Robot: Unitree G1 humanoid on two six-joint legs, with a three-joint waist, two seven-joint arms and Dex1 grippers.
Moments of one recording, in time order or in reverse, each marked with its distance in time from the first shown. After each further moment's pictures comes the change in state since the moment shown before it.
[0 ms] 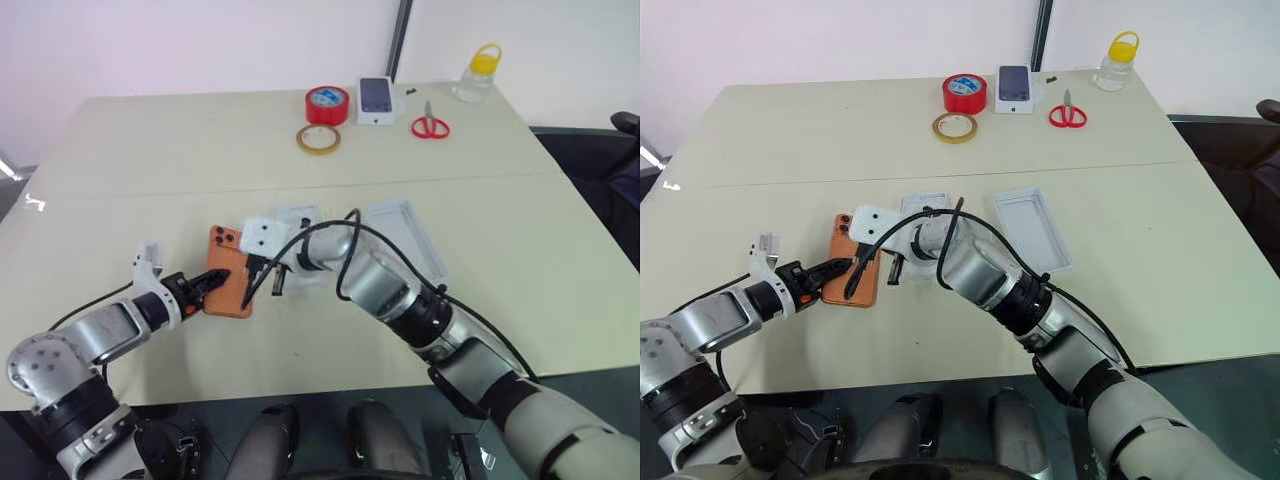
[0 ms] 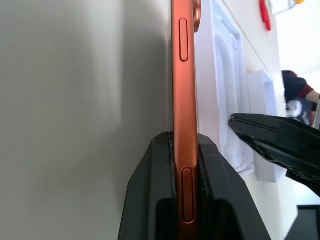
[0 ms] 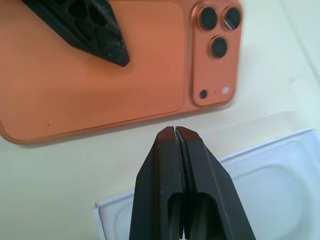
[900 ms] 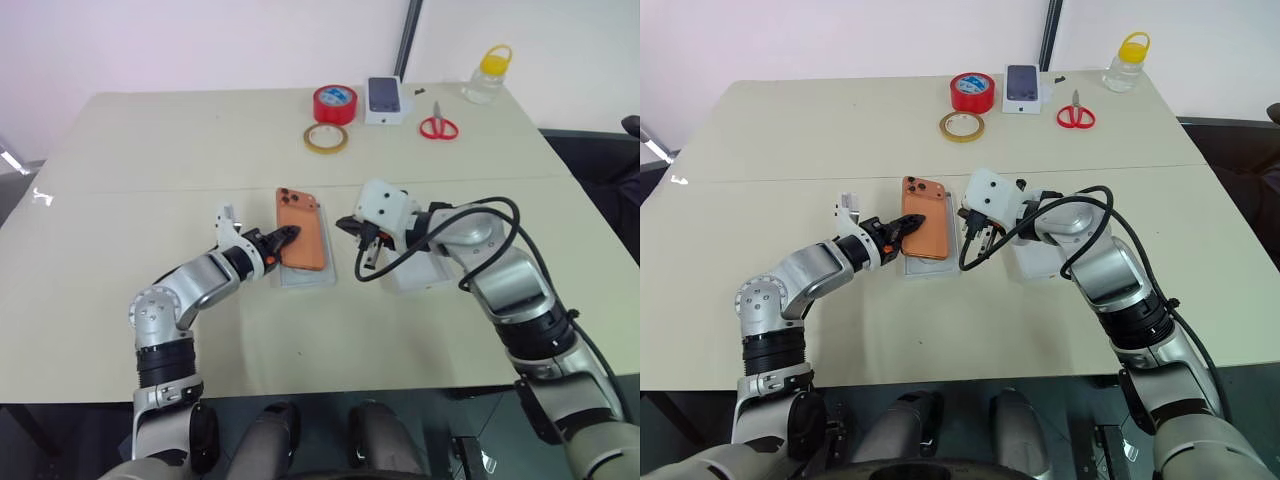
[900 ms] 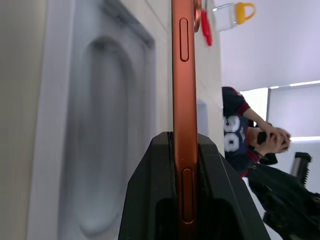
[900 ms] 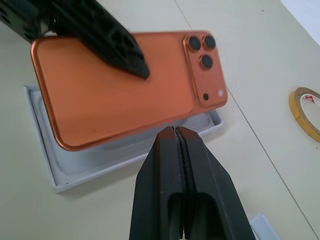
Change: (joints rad) left arm -0.146 -0.161 -0.472 0.173 -0.284 -0.545 0.314; right arm 0.218 -0.392 -0.347 -0.225 0.180 -0.229 0.091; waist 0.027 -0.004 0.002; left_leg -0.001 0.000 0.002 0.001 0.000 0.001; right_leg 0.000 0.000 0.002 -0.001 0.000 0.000
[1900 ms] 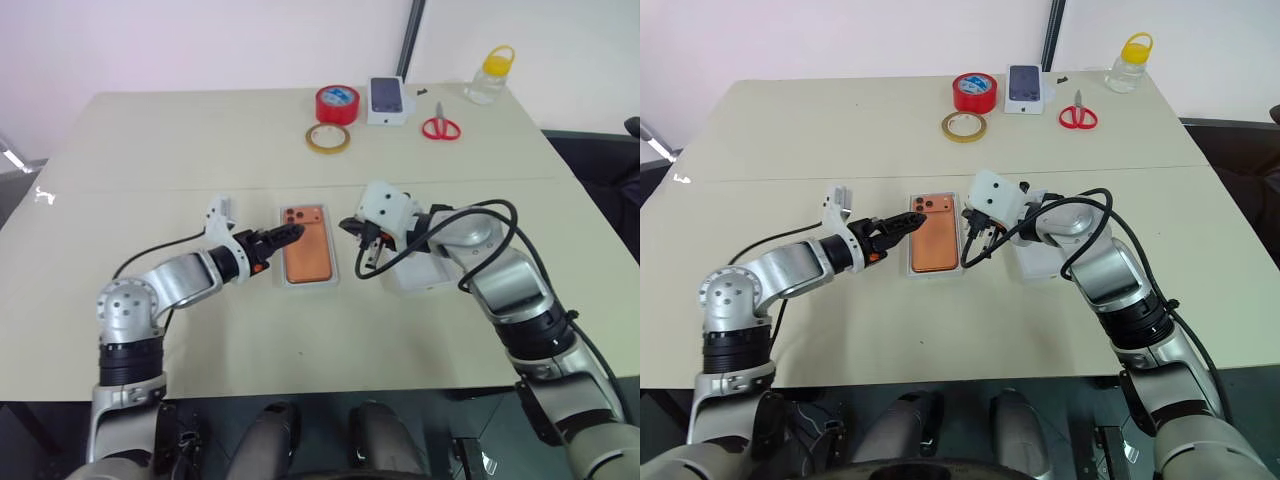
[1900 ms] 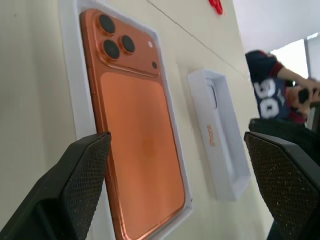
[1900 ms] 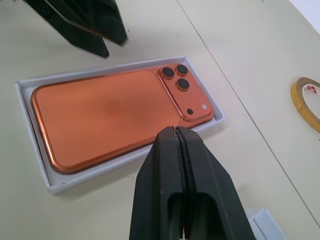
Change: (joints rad) left arm 0.013 0.261 -0.119 -0.130 0.002 0.087 -0.120; right arm 0.003 -0.001 0.002 0.030 -0.006 0.000 -0.020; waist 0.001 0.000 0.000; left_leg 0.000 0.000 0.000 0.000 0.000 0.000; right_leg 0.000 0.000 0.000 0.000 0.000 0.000
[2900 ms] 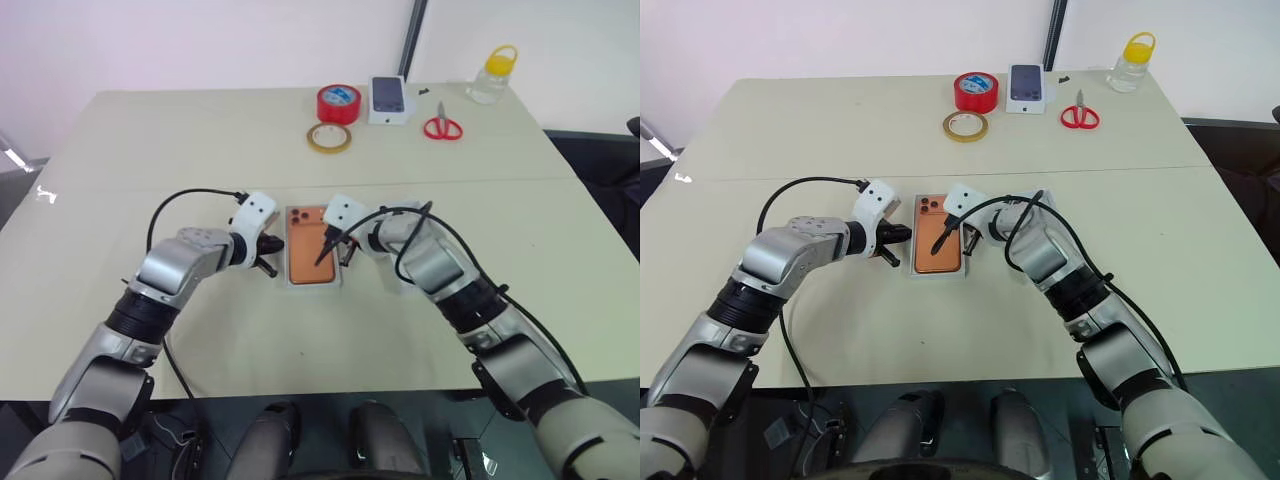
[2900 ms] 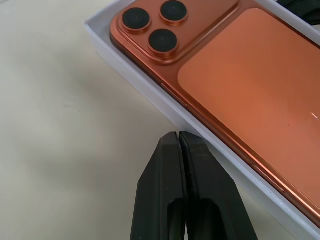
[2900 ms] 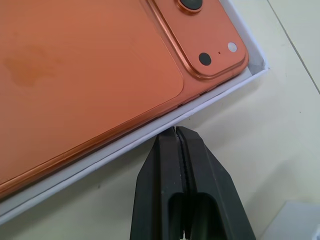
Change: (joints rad) left arm -0.237 0.168 -0.567 0.184 1.113 -0.268 -0.818; right arm -0.136 0.156 0.189 0.344 -0.187 0.115 -0.111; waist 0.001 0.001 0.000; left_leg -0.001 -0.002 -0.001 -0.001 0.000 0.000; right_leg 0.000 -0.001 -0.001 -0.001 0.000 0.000
